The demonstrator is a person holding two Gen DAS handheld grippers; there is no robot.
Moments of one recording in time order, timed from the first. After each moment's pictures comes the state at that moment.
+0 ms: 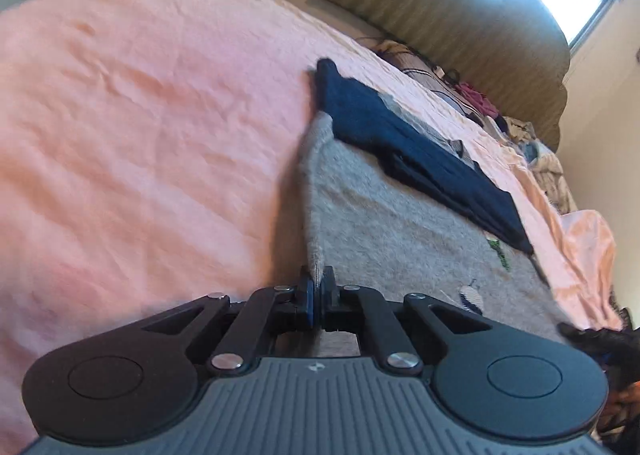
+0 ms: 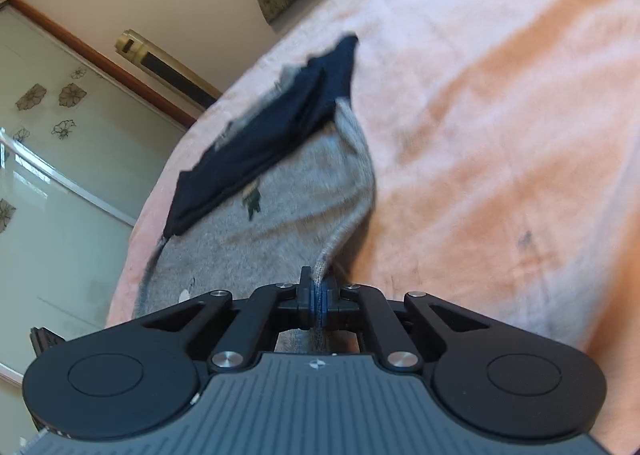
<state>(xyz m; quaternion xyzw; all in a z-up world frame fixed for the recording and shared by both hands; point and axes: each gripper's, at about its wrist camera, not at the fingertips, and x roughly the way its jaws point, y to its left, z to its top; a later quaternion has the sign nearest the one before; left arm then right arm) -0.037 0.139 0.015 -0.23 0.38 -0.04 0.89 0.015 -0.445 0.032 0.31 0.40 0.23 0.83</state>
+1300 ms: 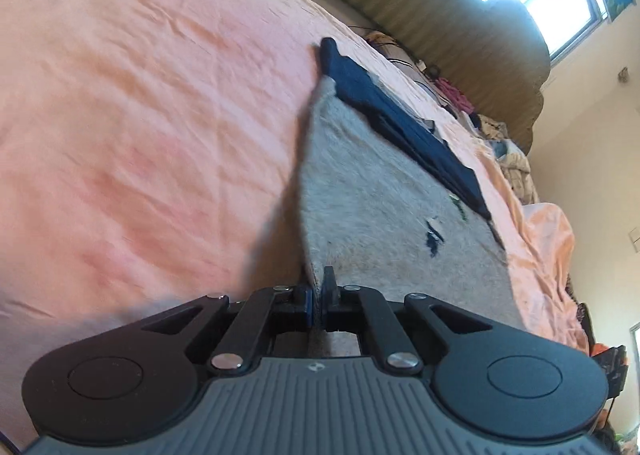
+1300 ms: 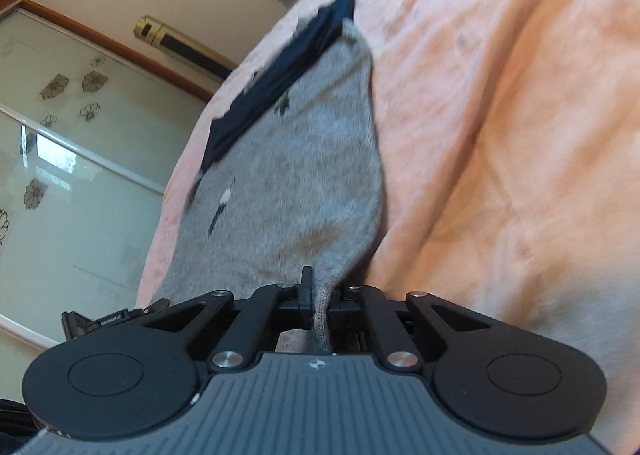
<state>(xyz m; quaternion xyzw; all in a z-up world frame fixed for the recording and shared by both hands) -0.127 0.173 0.011 -0.30 0.40 -0.08 0.86 -0.097 -0.454 0.024 0.34 0.45 0.25 0.79</state>
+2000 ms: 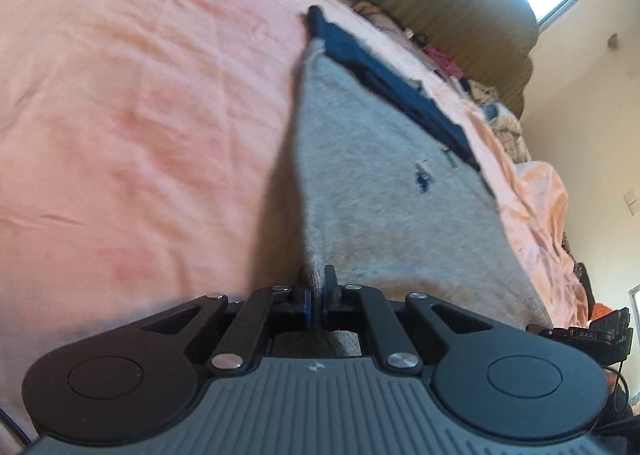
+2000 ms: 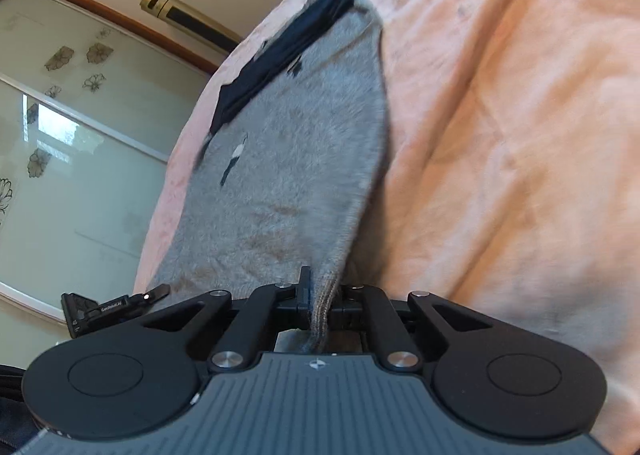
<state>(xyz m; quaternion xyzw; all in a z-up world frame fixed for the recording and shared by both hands) -0.166 0.167 0.006 -0.28 0.43 -0.11 0.85 -0.137 -0.456 0.029 0.31 0.49 0.25 0.78</state>
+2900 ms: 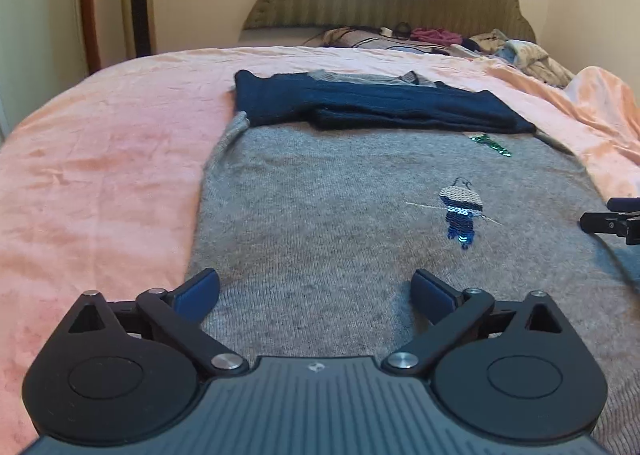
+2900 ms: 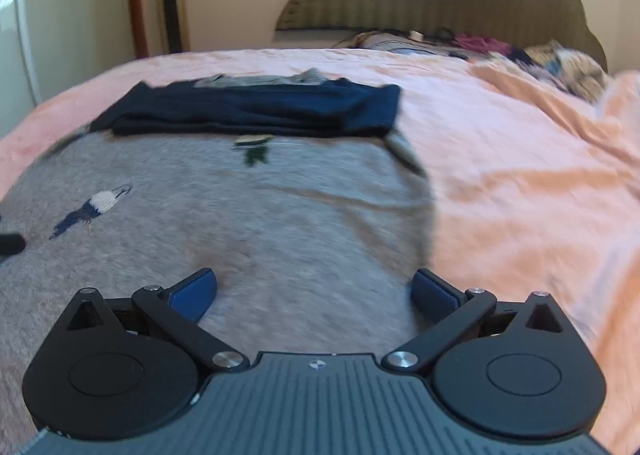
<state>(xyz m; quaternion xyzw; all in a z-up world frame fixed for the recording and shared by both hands) -0.067 0.054 0.003 0.00 0.35 -0.06 0.94 -0.029 -0.335 0.030 0.00 0.35 0.11 0.93</state>
